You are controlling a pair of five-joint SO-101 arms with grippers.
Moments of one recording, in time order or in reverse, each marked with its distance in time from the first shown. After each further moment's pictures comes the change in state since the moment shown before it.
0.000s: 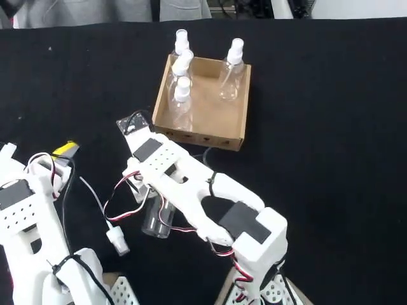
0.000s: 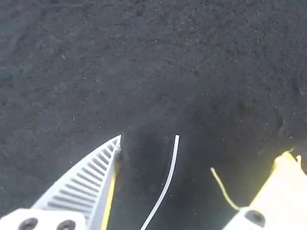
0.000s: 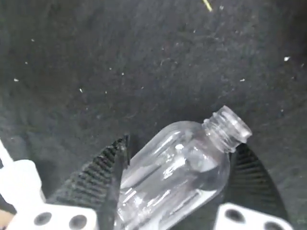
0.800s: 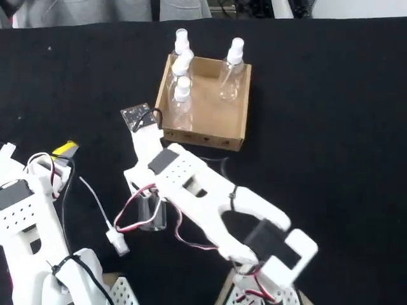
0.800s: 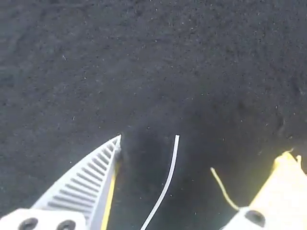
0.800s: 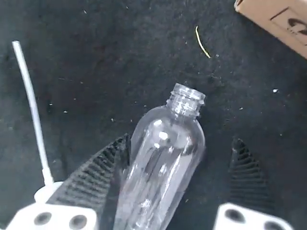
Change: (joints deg) left arm 0.0 0.0 0.0 0.0 0.0; right arm 0.0 -12.6 13.1 -16.5 -4.0
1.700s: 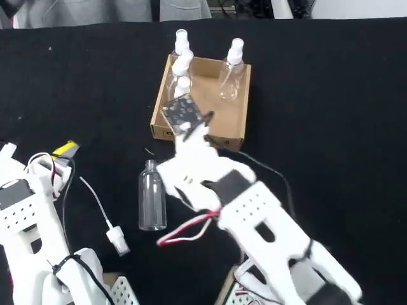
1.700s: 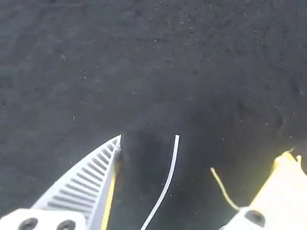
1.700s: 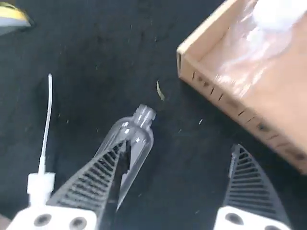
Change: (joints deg) left arm 0.0 0.0 0.0 0.0 0.0; right arm 8.0 -38.9 20.1 -0.8 13.2
